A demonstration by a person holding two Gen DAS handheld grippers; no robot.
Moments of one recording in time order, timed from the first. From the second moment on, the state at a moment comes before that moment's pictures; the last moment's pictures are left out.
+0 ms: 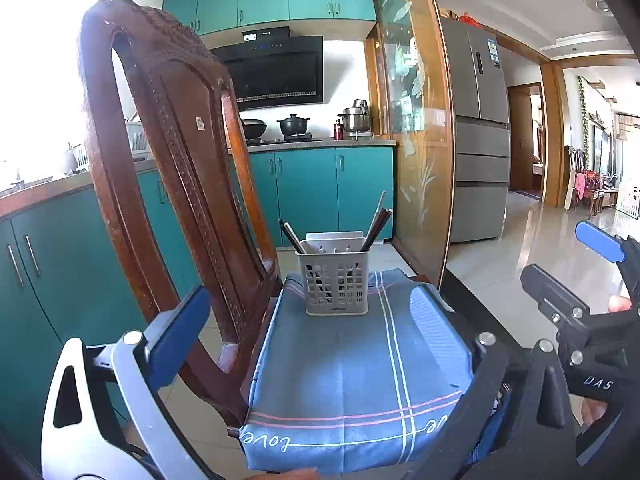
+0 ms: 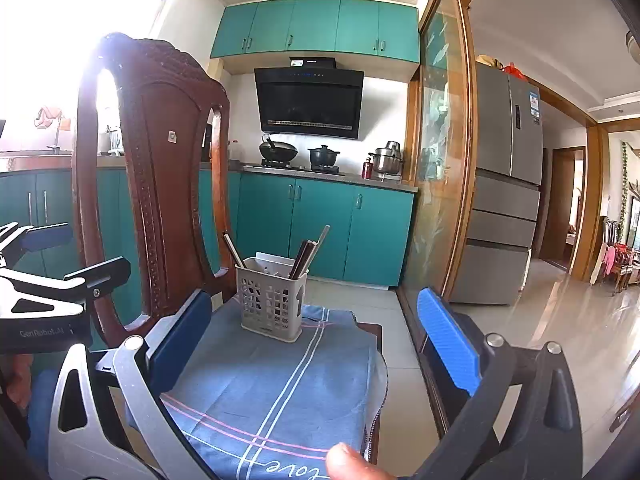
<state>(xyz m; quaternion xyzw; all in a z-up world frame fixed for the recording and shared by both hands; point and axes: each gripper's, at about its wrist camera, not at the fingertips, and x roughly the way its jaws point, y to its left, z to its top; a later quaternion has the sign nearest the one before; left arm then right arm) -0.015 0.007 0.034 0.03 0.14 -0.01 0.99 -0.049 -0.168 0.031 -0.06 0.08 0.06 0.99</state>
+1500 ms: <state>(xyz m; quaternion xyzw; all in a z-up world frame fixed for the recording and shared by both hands) 0.007 0.003 0.018 0.03 0.19 -0.02 0.98 -0.016 -0.180 0.015 -0.04 0.11 0.06 0.99</state>
